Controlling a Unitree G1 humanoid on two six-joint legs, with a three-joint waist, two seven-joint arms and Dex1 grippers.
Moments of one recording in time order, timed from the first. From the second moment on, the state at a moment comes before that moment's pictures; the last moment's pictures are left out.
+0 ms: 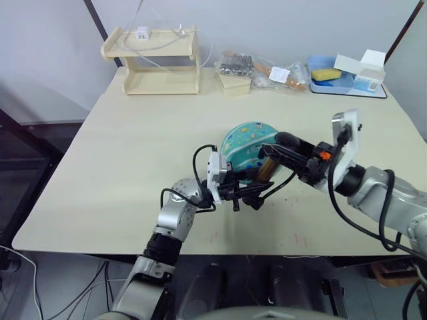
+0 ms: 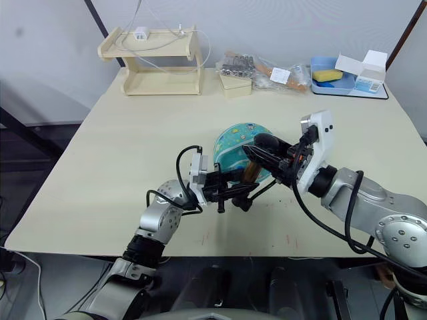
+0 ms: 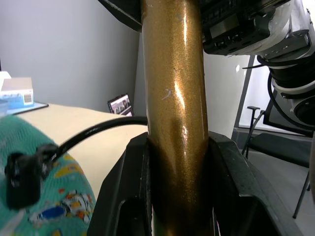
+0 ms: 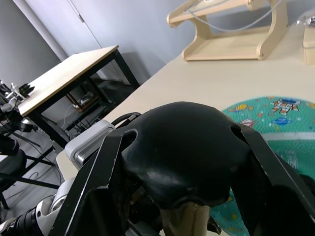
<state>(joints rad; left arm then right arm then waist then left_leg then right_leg) -0.39 0.19 -0.19 0.20 -0.43 0.04 -1.22 -0.35 -0.72 -0.05 -0.67 1.49 0.74 -0.05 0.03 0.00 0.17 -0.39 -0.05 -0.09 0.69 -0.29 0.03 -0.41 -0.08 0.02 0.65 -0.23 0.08</state>
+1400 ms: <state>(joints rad) -0.47 0.33 -0.33 0.02 -0.32 0.34 -1.13 -0.56 -0.71 0.07 -0.68 1.32 0.94 0.11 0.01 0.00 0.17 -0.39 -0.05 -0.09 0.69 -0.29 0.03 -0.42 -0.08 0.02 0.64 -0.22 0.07</state>
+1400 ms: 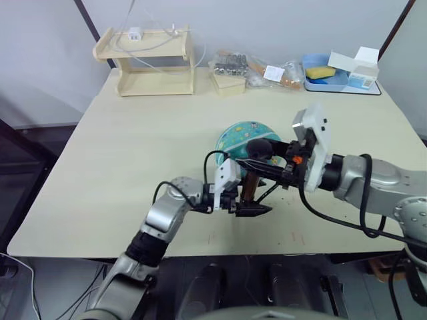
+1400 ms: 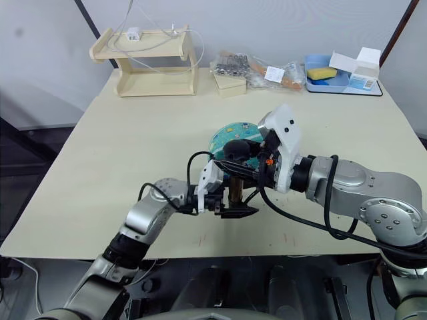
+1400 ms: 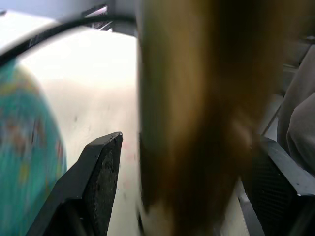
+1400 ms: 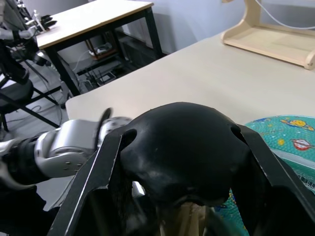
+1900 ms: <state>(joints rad) -0.43 0.44 -0.32 0.03 -0.34 0.34 -1.23 -0.55 -0.77 0.06 -0.68 1.32 0.94 0.17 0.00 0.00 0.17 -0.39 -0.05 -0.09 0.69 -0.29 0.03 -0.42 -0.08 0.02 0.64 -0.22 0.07</state>
